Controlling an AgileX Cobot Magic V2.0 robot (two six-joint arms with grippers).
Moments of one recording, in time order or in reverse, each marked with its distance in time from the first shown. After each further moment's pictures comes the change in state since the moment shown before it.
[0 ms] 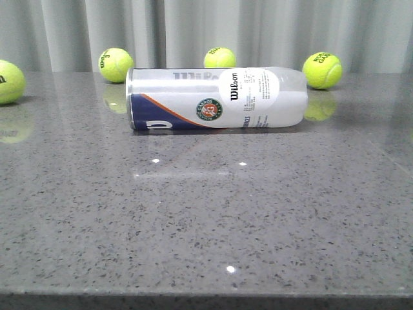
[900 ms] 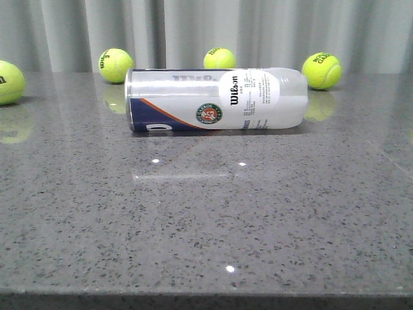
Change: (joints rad) left arm 0.000 0.000 0.000 0.000 0.000 0.000; right arm -0.199 -1.000 1.149 -0.007 -0.592 0.146
